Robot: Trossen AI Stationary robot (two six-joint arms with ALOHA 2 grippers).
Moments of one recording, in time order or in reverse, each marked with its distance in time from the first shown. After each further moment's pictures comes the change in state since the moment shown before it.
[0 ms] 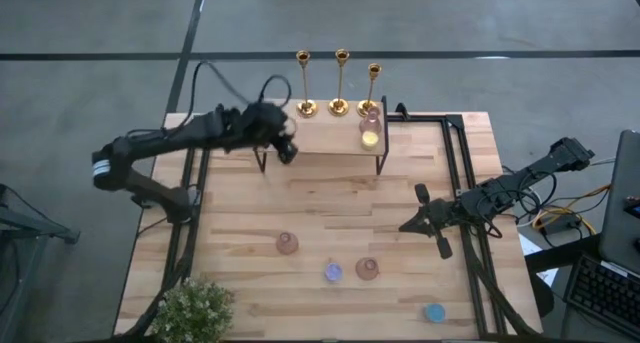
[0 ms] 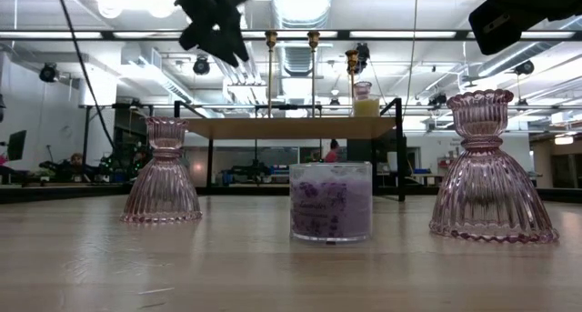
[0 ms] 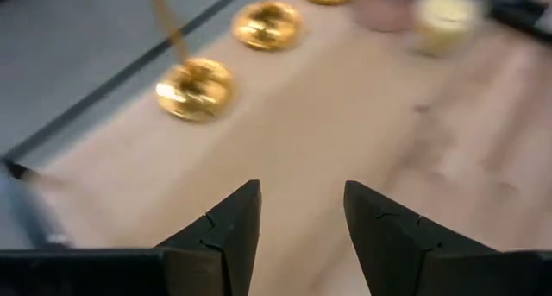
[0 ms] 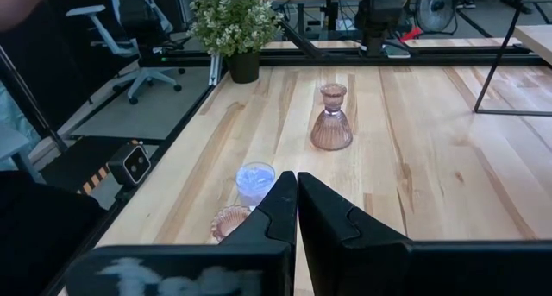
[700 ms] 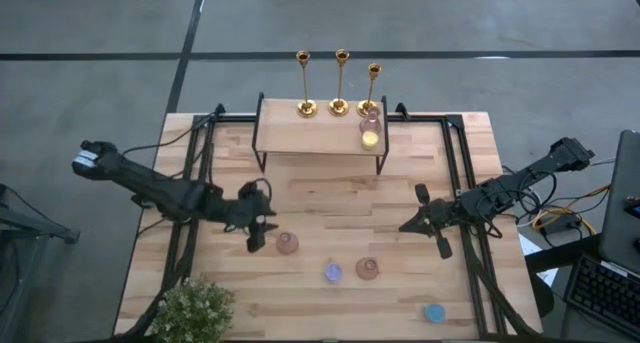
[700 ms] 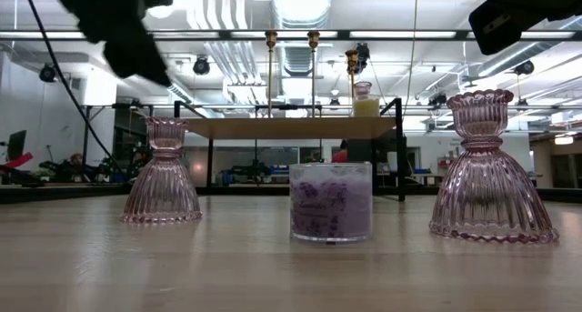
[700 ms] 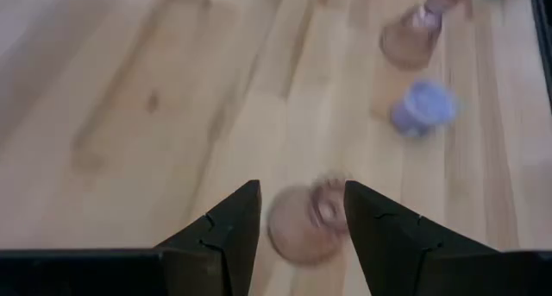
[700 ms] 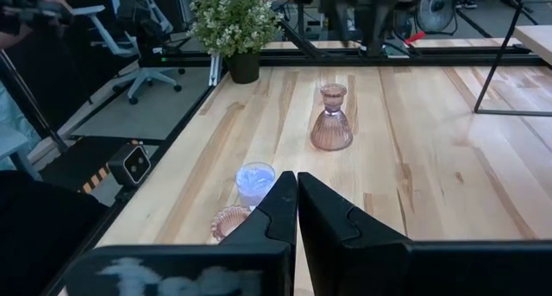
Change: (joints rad) left arm -0.623 -0.248 -0.549 0.242 0.033 -0.256; right arm 0.000 0.000 0.000 0.000 0.000 0.000
